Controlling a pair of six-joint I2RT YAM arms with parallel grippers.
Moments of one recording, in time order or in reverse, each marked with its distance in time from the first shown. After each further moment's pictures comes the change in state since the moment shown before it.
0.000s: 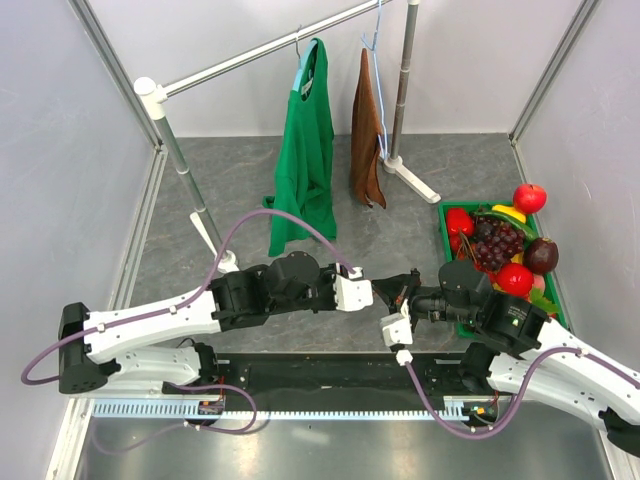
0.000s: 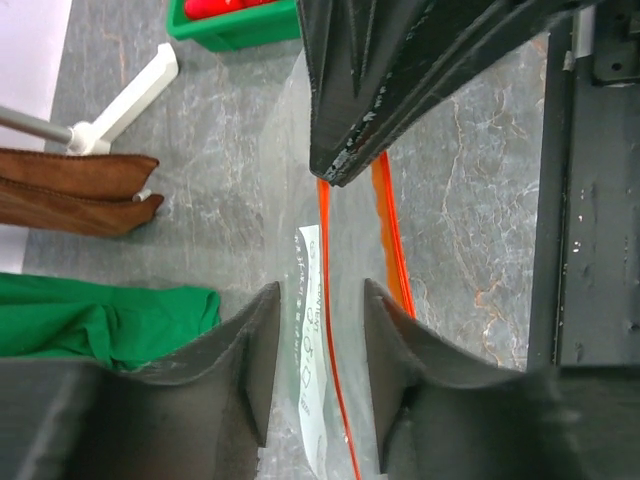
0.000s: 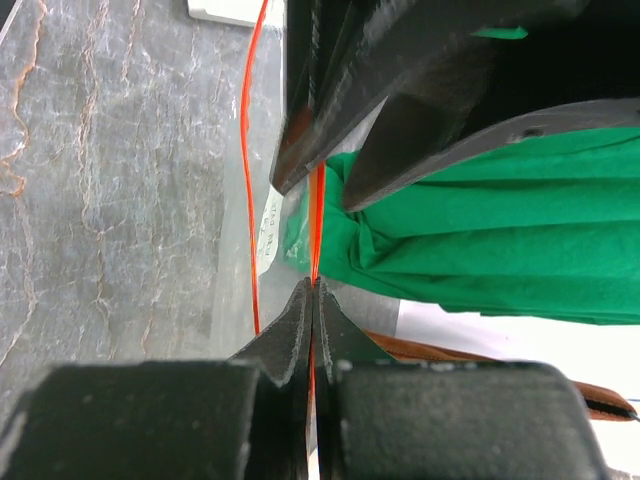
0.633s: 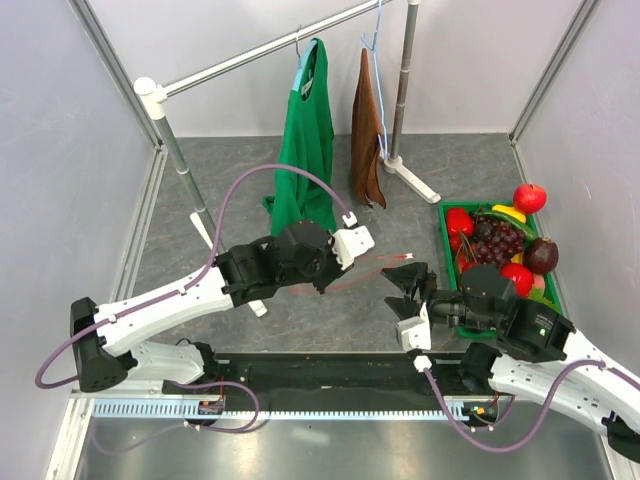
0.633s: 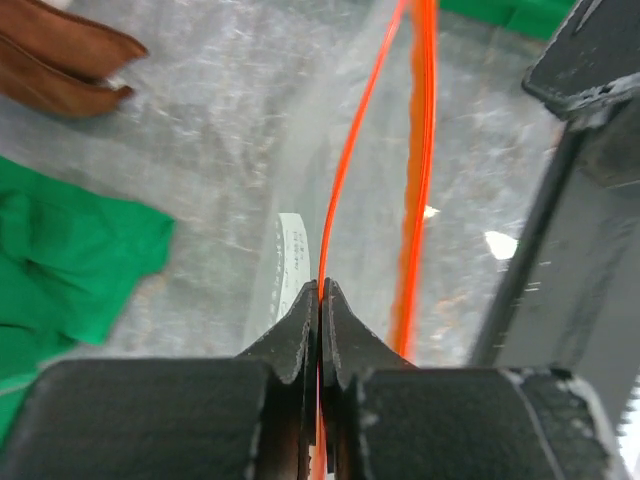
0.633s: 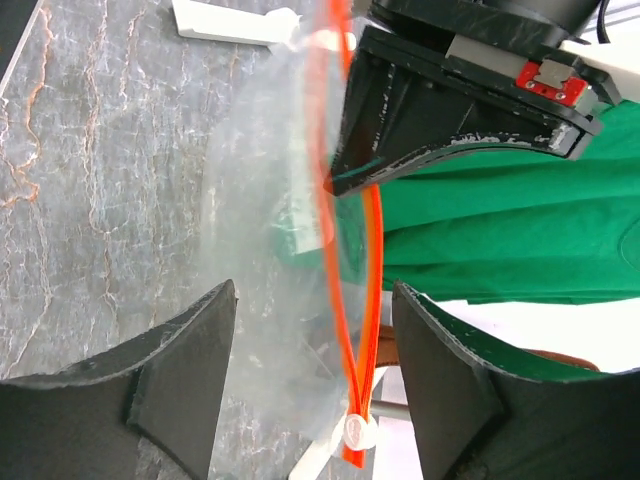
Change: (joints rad) left arm 0.138 0.121 0.186 -0.167 0.008 -0.320; right arm 0.000 -0.085 0.057 -0.105 -0.006 0.042
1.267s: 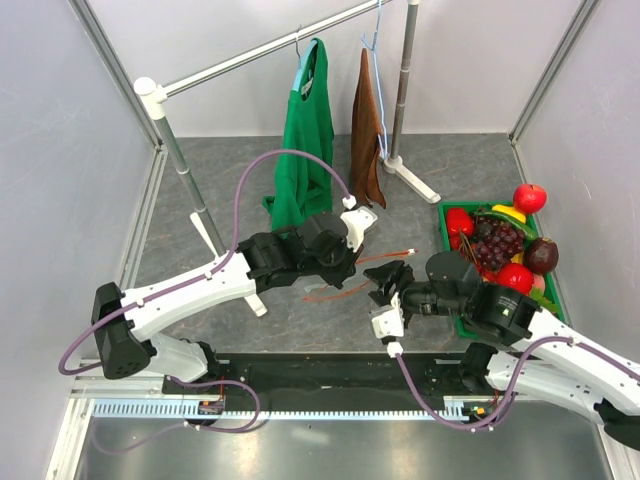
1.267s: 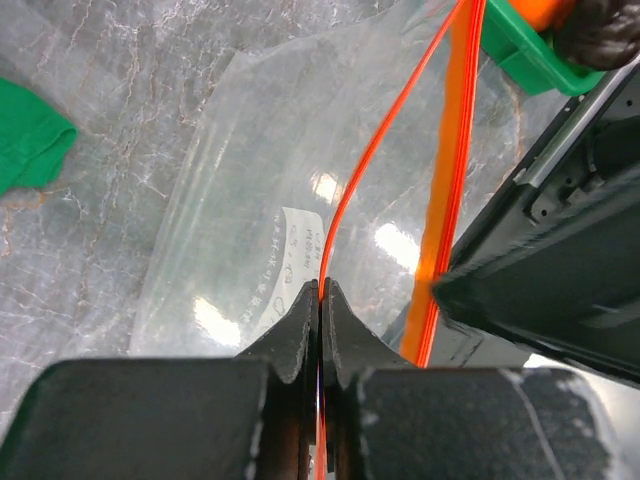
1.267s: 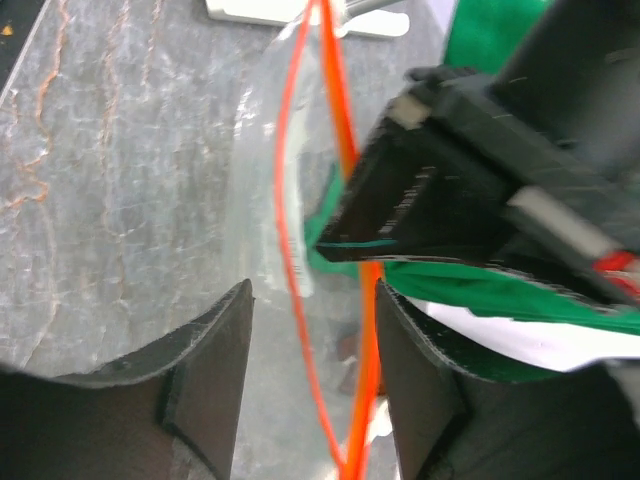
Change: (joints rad) left arm 0.021 0.150 0.114 -0.101 -0.014 -0.406; right arm 0.000 0.187 0.022 0.059 0.002 -0.006
